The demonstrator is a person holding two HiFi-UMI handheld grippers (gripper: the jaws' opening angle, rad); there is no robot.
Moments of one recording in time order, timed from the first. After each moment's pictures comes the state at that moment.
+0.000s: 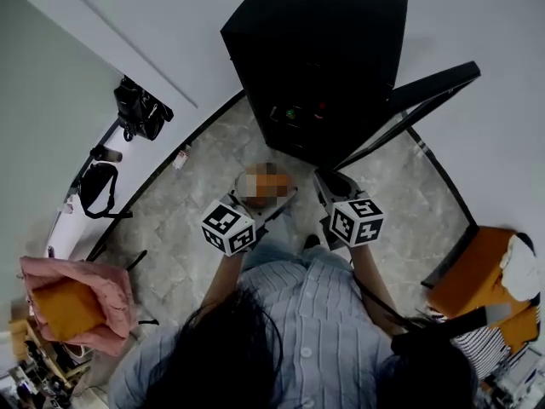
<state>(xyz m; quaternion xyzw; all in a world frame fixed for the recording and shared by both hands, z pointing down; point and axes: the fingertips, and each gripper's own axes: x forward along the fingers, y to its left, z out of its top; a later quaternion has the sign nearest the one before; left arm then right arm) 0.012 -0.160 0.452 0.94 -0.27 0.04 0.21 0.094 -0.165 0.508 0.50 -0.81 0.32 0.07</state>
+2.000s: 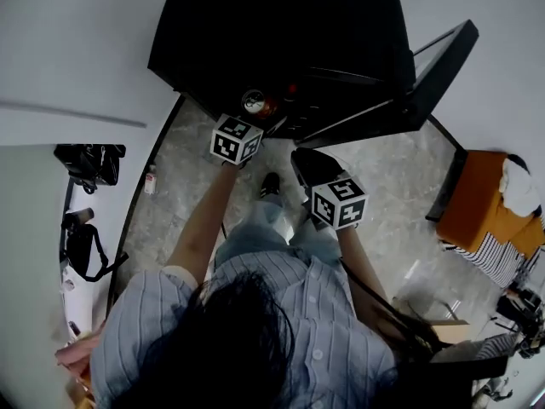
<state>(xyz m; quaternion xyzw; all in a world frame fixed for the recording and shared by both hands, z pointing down) 0.095 -0.410 0.625 0.96 -0.13 0.18 0.15 0.075 -0.275 0.592 0.59 -0.73 0.34 0.08</state>
